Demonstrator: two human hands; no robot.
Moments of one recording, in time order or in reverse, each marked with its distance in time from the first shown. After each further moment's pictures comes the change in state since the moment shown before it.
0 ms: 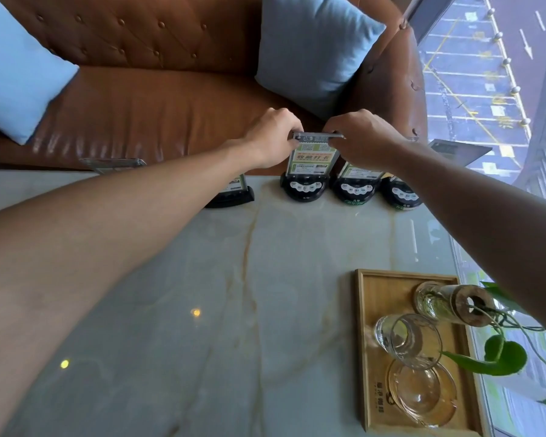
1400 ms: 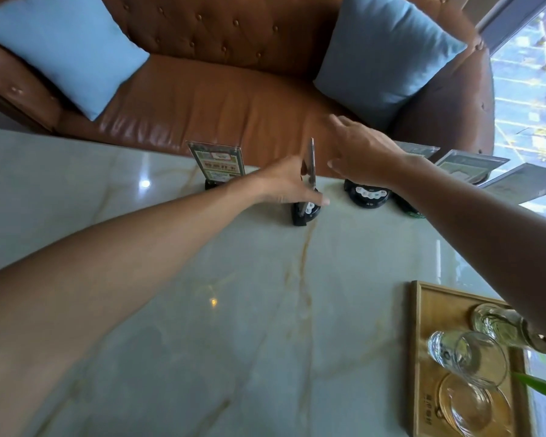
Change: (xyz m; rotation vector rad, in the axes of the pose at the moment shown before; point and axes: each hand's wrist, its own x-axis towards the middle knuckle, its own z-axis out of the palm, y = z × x) left_hand -0.111 -0.091 -0.019 -0.347 -0.203 -0.241; right_hand 0.027 -0.136 0.030 -0.064 -0.017 -0.240
